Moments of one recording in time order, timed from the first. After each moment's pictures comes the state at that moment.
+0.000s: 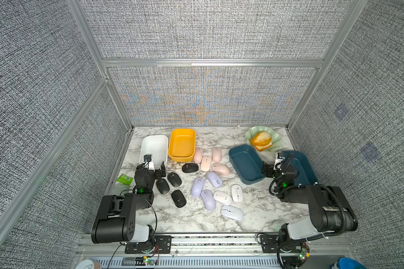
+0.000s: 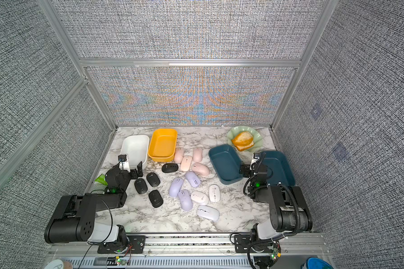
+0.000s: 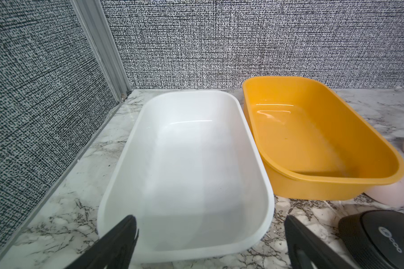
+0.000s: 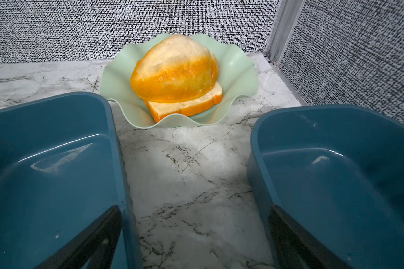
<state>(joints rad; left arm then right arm) 0.01 1.42 0.28 0.86 0.05 0.02 -0.03 1.51 0.37 0.77 0.07 0.02</state>
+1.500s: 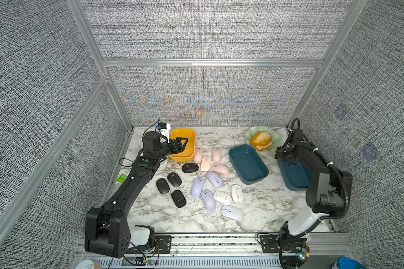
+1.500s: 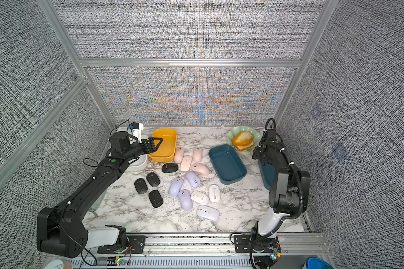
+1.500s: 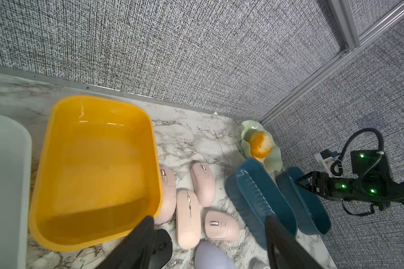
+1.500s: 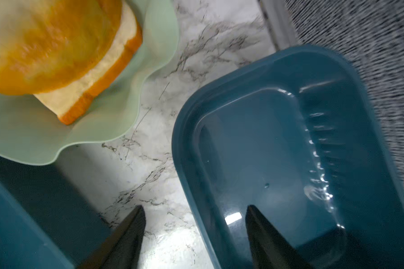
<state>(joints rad) -0.22 1.32 1.00 -0.04 0.47 -0.46 -0.17 1.75 1.30 -0.68 0.11 0.18</state>
